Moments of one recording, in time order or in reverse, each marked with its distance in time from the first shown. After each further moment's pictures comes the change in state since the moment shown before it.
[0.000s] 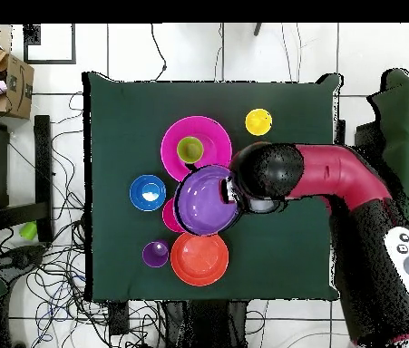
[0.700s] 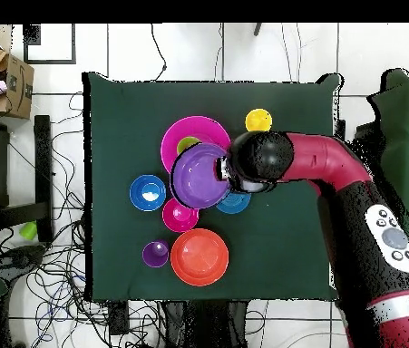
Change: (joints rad) arm 0.060 0.138 -0.055 -0.118 0.001 -0.141 0.012
